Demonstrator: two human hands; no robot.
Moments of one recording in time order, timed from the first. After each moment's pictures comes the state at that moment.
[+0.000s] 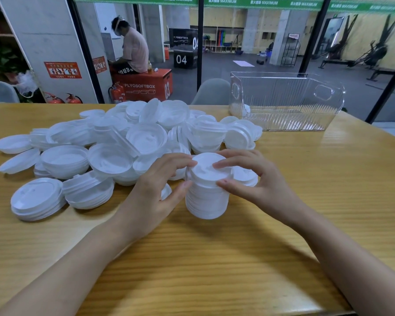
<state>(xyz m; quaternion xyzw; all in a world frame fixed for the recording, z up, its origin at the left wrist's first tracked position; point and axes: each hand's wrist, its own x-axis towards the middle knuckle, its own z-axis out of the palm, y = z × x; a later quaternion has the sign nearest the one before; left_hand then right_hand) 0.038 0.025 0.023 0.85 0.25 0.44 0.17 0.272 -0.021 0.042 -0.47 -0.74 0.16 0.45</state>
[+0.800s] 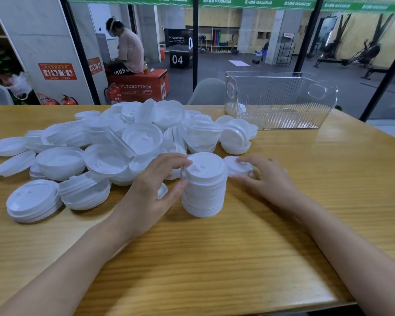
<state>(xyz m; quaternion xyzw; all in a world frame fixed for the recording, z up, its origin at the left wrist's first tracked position) 0.040 0.025 0.023 0.84 0.26 0.44 0.18 0.325 0.010 0.009 -0.68 -0.67 0.09 0.28</state>
